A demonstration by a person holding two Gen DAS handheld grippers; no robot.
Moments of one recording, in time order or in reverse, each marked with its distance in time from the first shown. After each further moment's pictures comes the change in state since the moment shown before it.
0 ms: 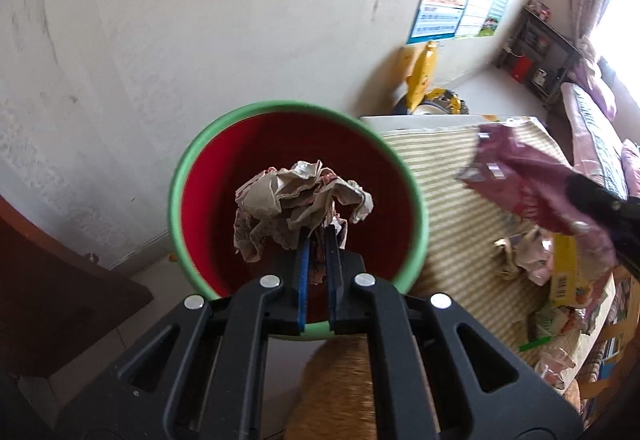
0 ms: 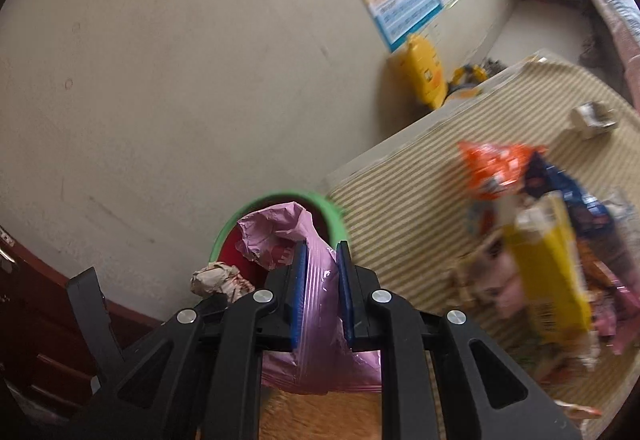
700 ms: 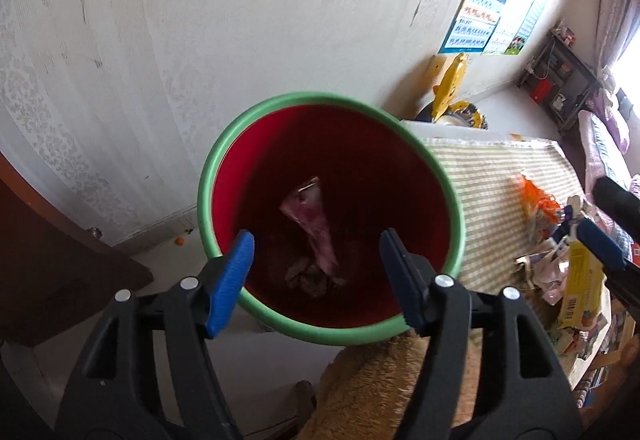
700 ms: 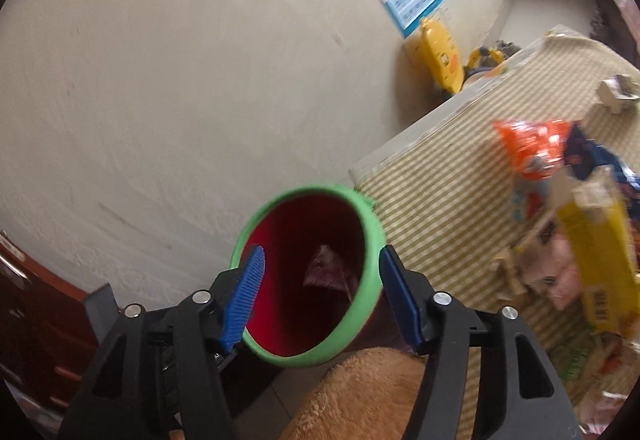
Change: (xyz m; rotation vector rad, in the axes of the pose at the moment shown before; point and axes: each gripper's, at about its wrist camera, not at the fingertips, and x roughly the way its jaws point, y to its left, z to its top) left arm 0.001 0.023 -0.001 -0.105 -0.001 0.018; right arm -0.013 -0.008 -0.003 0.087 -0.066 0.062
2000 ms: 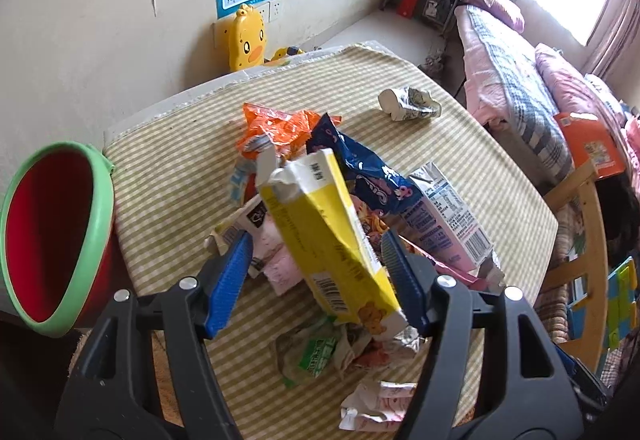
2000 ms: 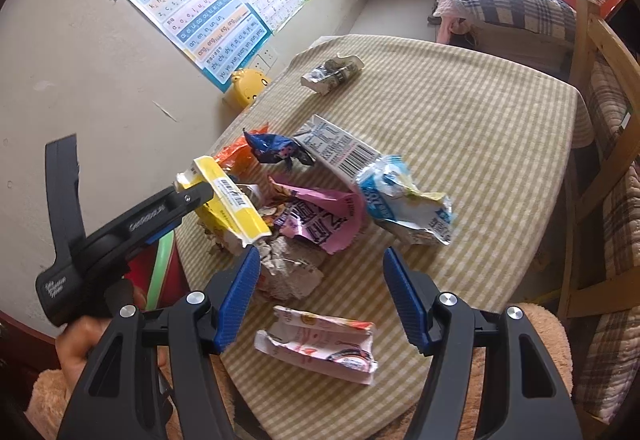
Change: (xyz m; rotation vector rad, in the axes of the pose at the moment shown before) left arm 0.006 -0.288 -0.066 0.422 0.095 -0.272; right arm -0.180 -0.193 -0.080 0.245 -0.122 -0.337
